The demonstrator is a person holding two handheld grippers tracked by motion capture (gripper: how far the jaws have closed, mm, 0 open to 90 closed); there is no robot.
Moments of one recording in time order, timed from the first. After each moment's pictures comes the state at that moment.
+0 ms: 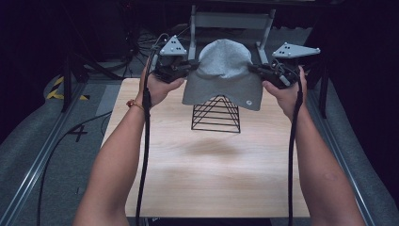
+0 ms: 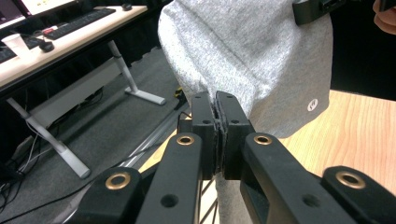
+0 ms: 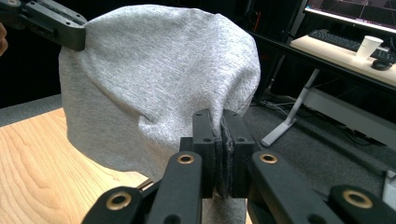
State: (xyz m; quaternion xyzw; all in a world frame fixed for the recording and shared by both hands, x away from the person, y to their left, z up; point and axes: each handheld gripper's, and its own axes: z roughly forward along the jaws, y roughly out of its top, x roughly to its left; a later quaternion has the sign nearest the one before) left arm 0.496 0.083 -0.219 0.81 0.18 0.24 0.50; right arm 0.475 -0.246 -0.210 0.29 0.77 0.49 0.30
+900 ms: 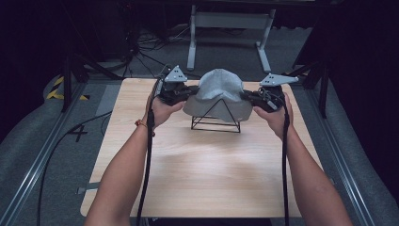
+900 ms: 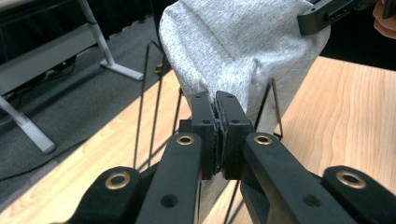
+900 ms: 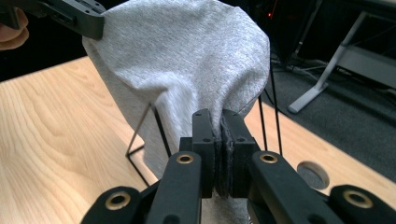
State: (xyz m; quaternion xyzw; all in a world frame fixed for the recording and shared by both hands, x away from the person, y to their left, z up) left arm 0.505 0.080 -0.311 0.82 0.21 0.18 0.50; right arm 0.479 -0.248 -0.301 0.30 0.80 0.46 0.24
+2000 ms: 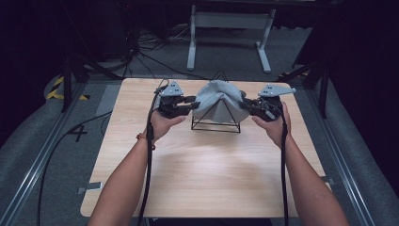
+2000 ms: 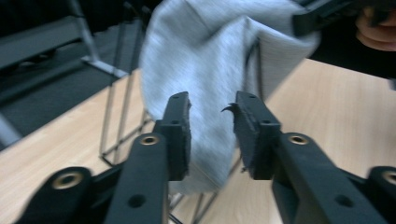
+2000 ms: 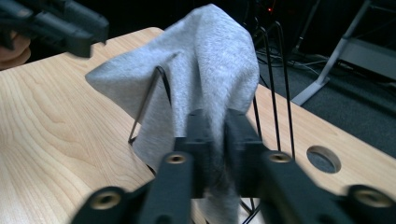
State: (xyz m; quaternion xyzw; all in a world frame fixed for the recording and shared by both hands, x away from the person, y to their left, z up) left arm 0.494 0.087 -0.356 0.81 0.22 0.15 0.53; right arm 0.468 -0.251 -0.327 0.31 0.79 0.46 0.24
